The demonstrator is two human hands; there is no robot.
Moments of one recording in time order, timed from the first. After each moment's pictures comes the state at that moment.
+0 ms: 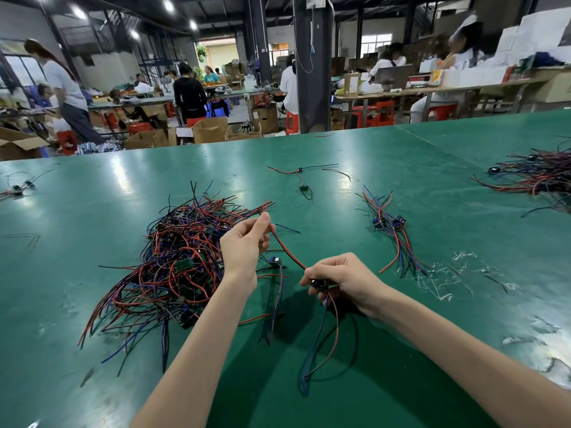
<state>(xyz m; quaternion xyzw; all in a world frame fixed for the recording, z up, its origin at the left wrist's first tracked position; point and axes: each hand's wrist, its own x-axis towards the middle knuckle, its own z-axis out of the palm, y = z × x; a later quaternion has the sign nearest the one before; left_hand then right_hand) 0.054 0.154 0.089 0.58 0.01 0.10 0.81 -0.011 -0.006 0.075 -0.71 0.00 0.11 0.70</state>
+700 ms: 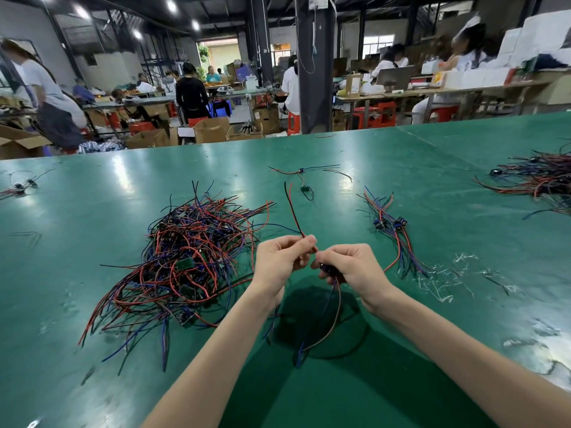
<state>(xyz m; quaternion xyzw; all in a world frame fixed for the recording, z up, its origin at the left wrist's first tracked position) 0.035 0.124 0.076 0.64 -0.07 -0.03 0.77 -0.005 -0.008 0.076 -0.70 0.01 -0.05 0.71</state>
